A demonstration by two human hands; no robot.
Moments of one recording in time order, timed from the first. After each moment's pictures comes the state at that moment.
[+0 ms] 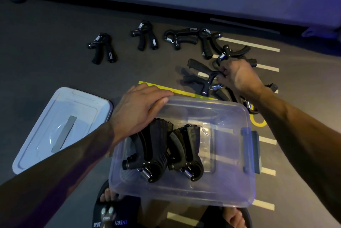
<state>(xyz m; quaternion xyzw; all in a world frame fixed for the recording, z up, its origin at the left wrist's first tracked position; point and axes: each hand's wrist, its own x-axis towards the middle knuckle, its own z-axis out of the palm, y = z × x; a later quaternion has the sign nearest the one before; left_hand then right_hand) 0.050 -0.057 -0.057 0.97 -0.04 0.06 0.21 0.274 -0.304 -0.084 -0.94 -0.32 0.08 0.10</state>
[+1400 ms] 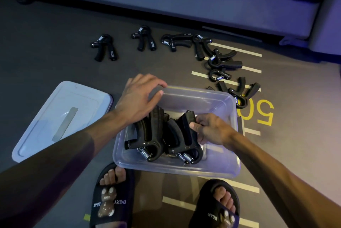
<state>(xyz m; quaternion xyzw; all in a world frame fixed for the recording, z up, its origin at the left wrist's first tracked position) 0.033 -0.066 -0.052 0.96 0.00 0.10 0.25 0.085 -0.316 -0.052 -0.83 -0.10 0.44 0.35</state>
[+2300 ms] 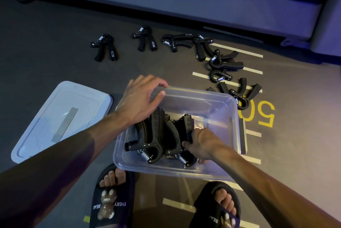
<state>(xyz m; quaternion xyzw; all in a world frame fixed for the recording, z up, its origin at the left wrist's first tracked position) 0.035 -0.066 -0.055 0.97 0.02 0.08 0.25 0.056 -0.289 -0.044 -0.87 -0.17 0.46 0.03</state>
